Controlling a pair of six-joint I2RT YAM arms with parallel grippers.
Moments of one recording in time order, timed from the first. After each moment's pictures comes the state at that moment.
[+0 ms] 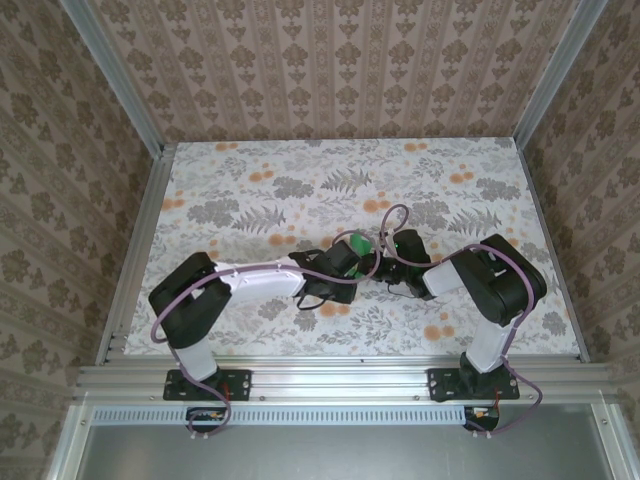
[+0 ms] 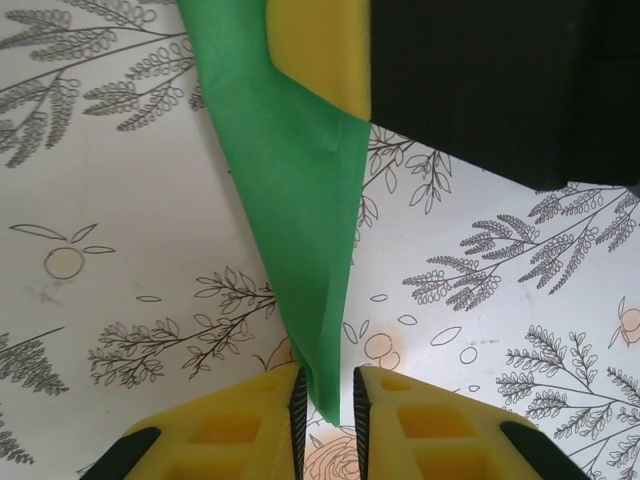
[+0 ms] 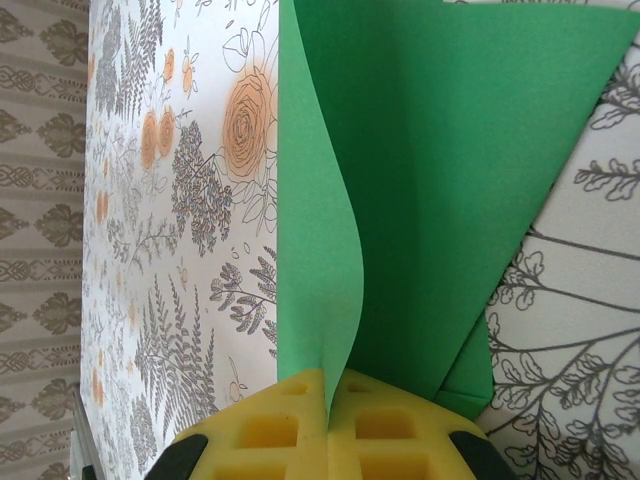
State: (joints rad) left arm -1.05 1.75 1.02 -0.38 0.02 -0.63; right arm 0.41 1.80 0.53 0.61 -0.48 0.83
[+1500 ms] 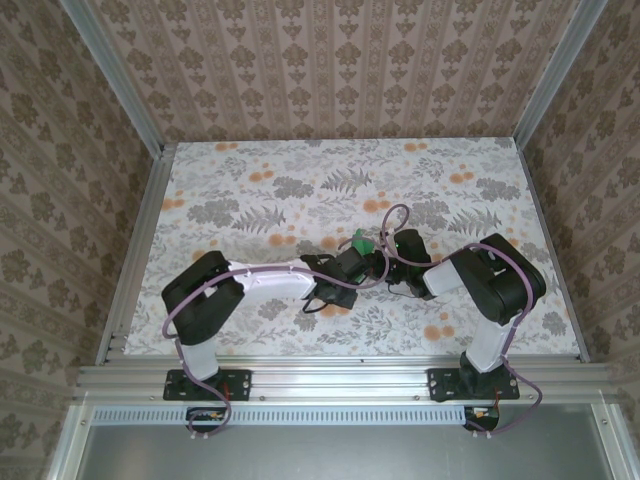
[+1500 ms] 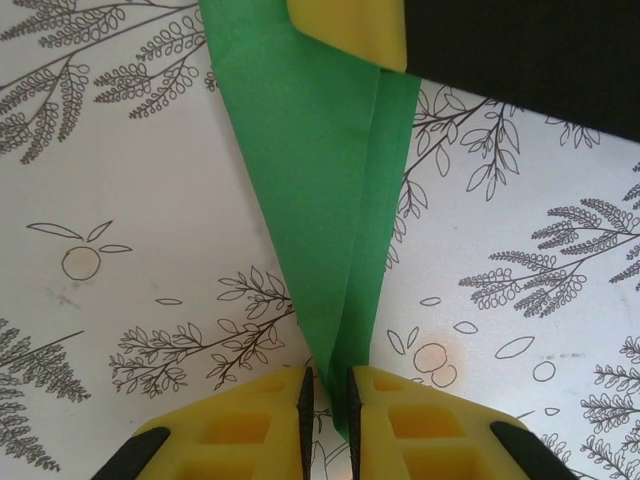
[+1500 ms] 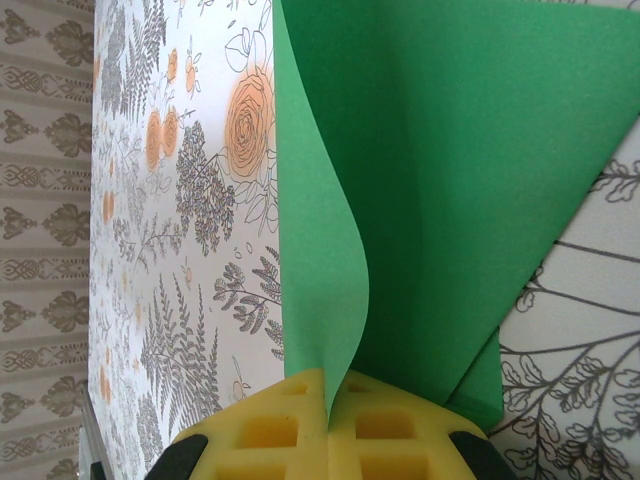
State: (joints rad) left arm -1.09 1.81 1.07 -0.45 -0.09 -0.59; right arm 0.40 1.80 0.53 0.62 -0.50 0.84
